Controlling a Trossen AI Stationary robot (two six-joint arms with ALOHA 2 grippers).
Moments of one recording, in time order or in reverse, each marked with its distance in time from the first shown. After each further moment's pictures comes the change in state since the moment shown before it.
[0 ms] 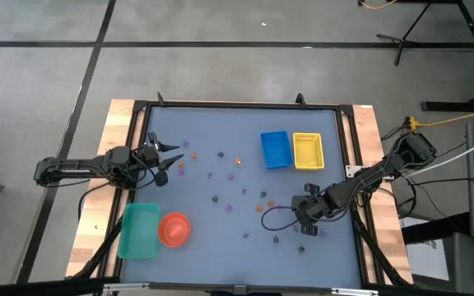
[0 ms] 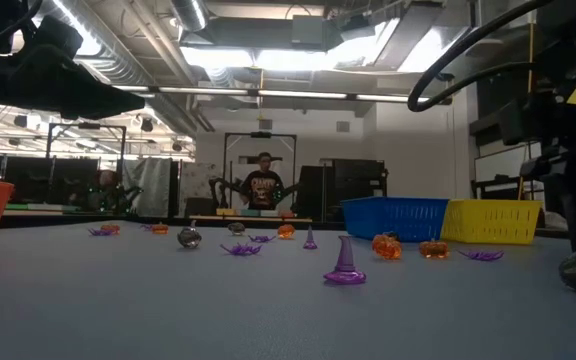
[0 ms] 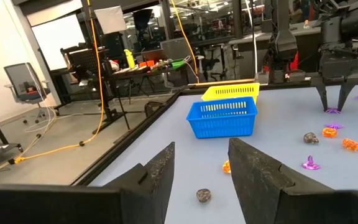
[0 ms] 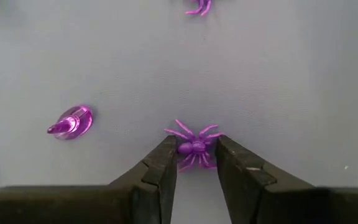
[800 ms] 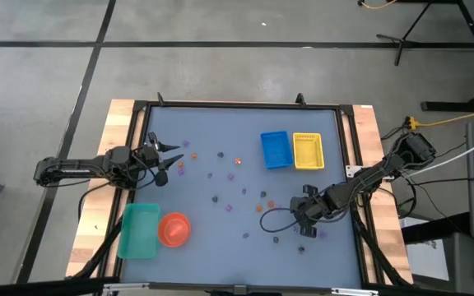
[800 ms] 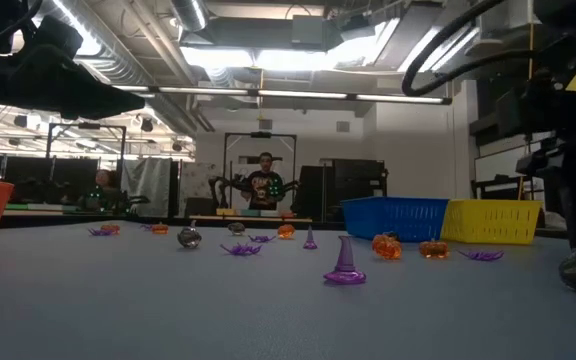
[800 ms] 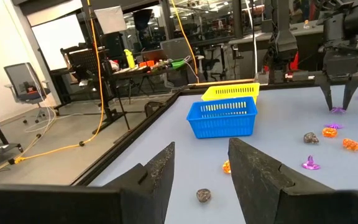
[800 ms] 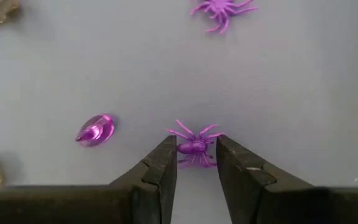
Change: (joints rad) left arm 0.000 0.000 0.000 0.000 0.000 0.000; right arm 0.000 0.003 0.031 0.001 0.000 -0.019
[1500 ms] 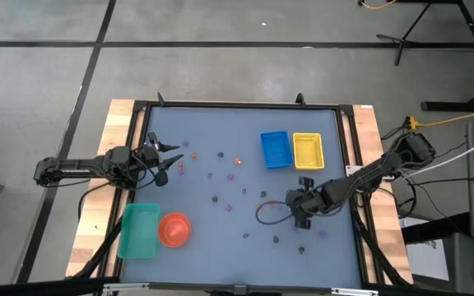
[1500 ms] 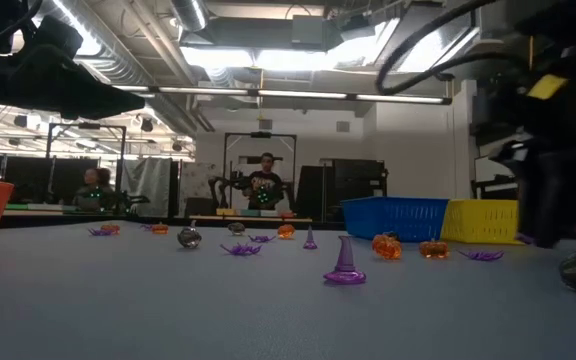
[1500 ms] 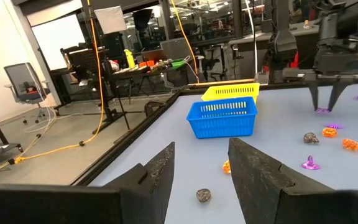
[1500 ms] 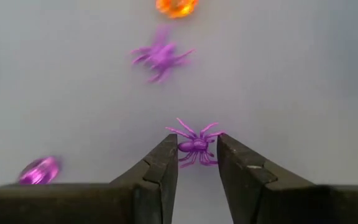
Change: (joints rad) left arm 0.000 0.000 0.000 0.000 0.000 0.000; right arm -0.081 -0.001 0.005 0.010 0.134 -0.108
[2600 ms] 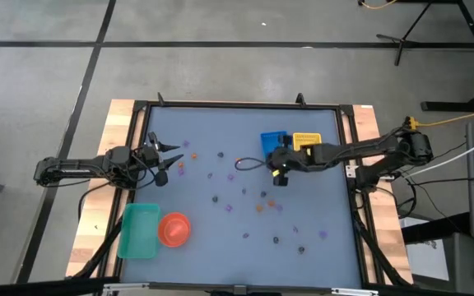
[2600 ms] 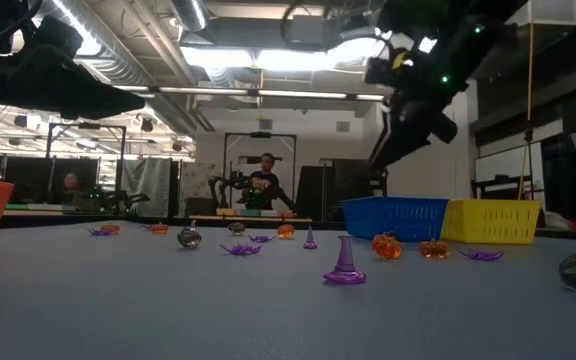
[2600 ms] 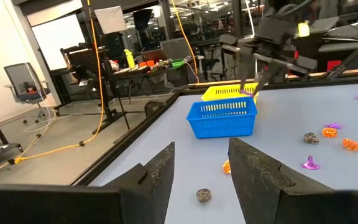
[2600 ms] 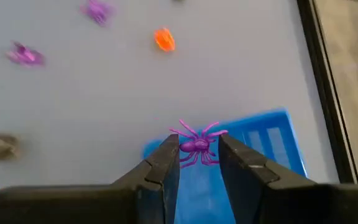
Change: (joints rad) left arm 0.000 0.000 0.000 0.000 0.000 0.000; right arm -0.471 -0.002 0.193 0.131 0.139 -0.712
